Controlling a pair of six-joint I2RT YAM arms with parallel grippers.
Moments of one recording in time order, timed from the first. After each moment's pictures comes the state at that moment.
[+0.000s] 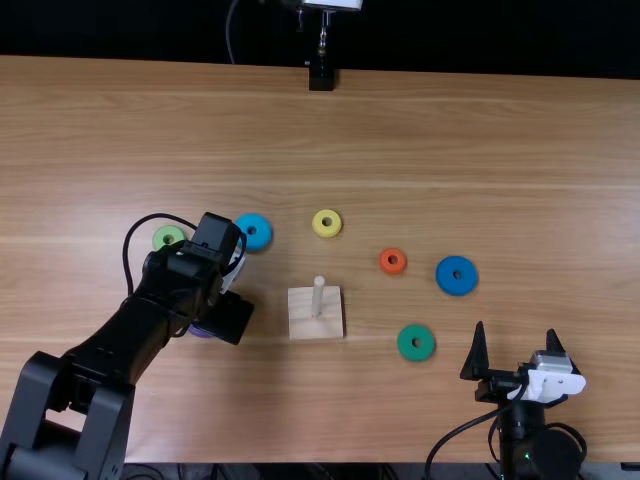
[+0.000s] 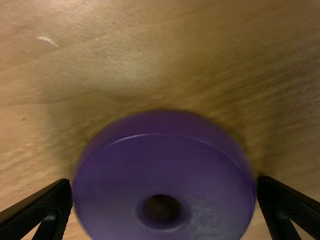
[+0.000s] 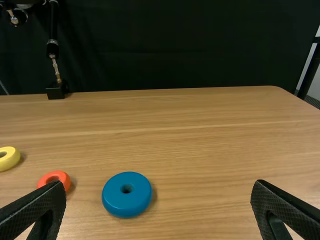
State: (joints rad) left arm -0.34 1.77 1.06 -0.77 -0.06 0.02; right arm -0.05 0.01 0.02 -0.07 0.04 -0.03
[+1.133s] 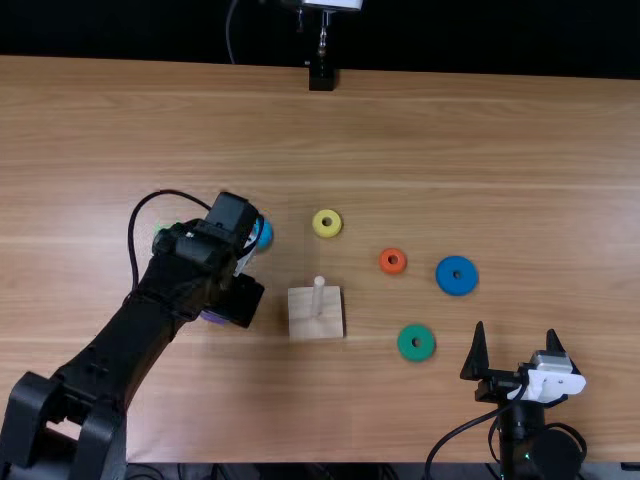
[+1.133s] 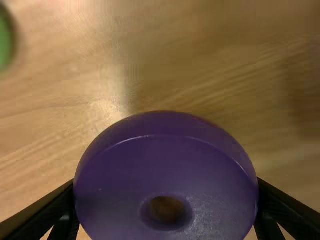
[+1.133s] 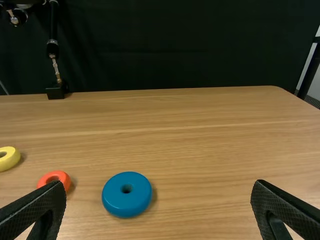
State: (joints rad) left arm -0.40 1.74 1.28 -0.99 -0.06 -0.06; right arm -0.05 0.01 0.02 -0.07 0.04 -0.03
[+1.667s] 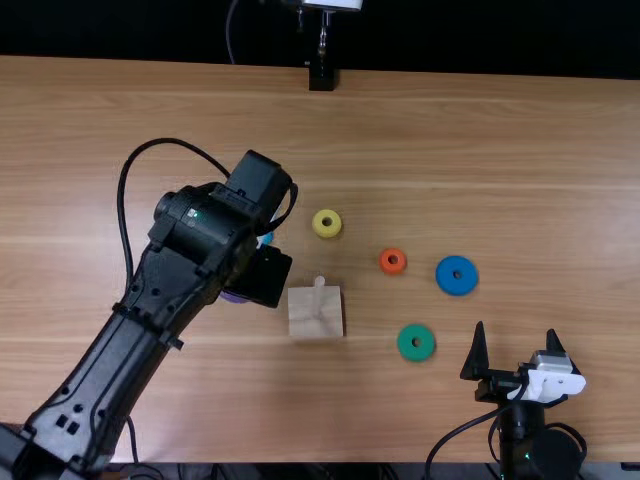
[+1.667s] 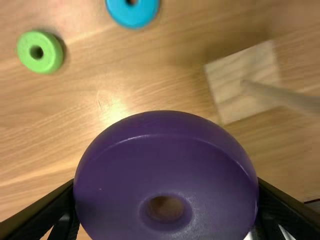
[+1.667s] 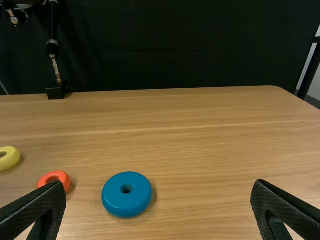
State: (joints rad) left arm -0.51 1.73 1.79 -1.42 -0.06 -0.23; right arm -0.05 0.01 0.02 -0.07 0.04 -0.03
